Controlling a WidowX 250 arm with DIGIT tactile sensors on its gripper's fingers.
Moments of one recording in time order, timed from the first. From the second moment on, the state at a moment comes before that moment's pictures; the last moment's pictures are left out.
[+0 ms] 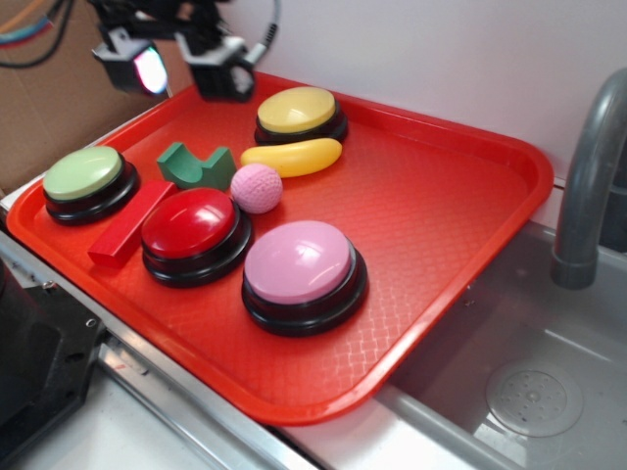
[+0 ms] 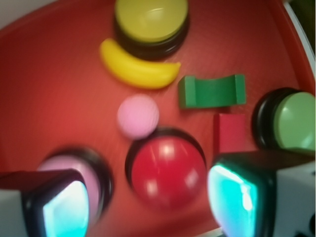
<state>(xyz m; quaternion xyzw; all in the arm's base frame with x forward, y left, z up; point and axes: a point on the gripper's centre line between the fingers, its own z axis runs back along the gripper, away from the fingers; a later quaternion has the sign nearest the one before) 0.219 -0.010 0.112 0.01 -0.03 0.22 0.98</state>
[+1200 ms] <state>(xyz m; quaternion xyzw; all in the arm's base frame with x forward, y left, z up) 0.249 -0.013 0.036 0.06 -0.01 0.26 0.96</state>
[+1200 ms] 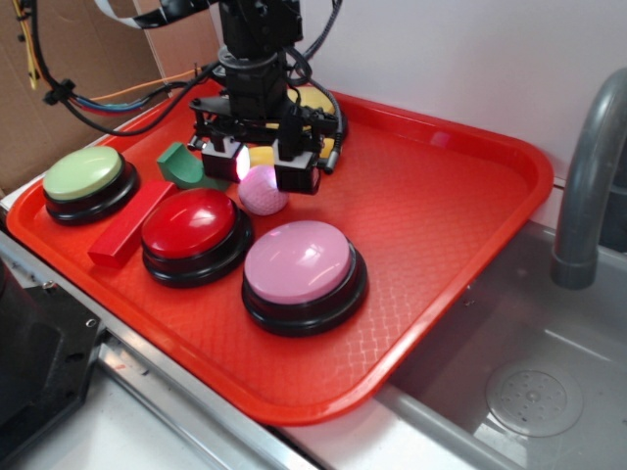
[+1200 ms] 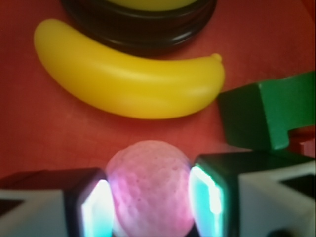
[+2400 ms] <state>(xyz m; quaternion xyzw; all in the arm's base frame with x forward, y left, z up) 0.267 -0.011 0.125 -0.03 -0.03 0.10 0.99</state>
